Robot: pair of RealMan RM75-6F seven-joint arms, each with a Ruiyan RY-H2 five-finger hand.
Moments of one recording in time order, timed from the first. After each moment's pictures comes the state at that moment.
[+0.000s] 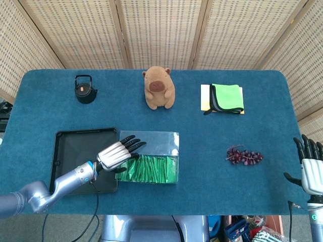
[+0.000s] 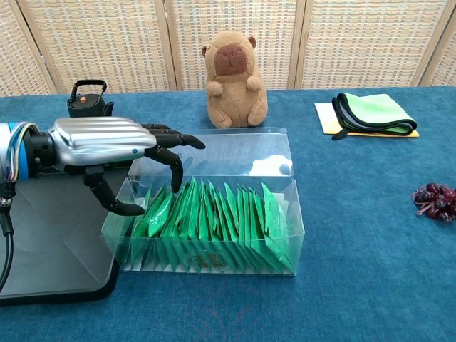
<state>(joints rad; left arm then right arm) -0.85 -1.37 0.02 -1.48 1.66 0.86 0.00 0.10 -1.17 0.14 -1.49 -1.35 1.44 -0.10</state>
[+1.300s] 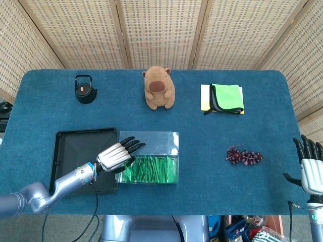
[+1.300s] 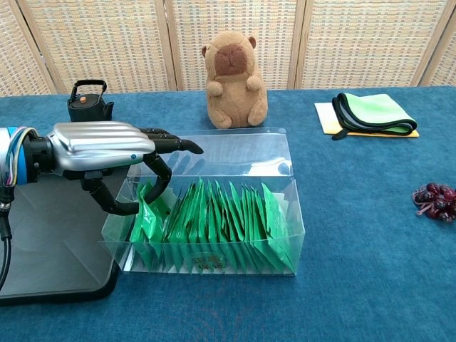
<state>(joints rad) -0.86 -1.37 0.04 -1.49 1.64 0.86 0.02 0.10 -1.17 0.14 -1.49 -1.35 1.43 -0.10</state>
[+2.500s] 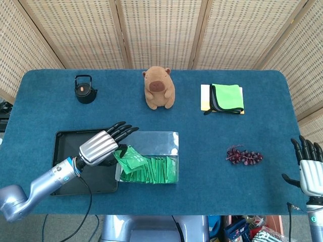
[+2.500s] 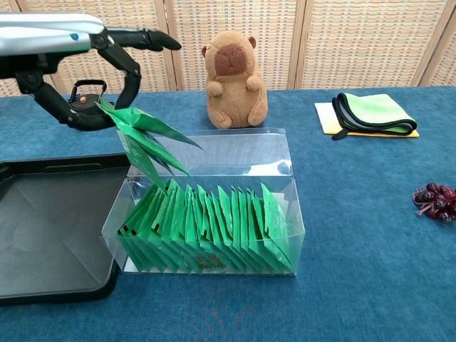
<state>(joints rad) -0.81 -1.08 -0.02 -1.76 1.67 1.03 -0.10 0.10 -1.16 0.12 -1.51 -1.38 1.45 -0.10</state>
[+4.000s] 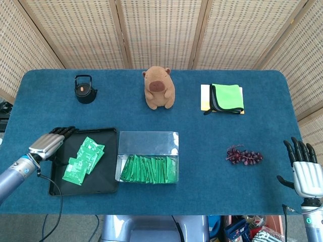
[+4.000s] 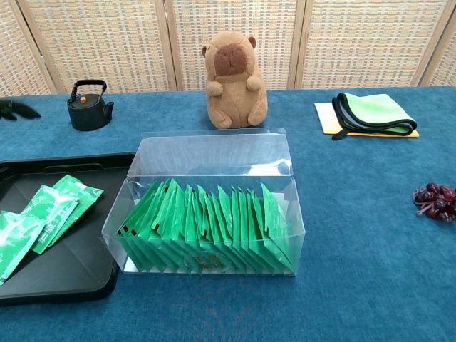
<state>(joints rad) -0.71 -0.92 0.03 -1.68 1.25 0.72 -0.16 0.10 -1.17 0.11 -1.53 -1.42 1.46 -0.13</state>
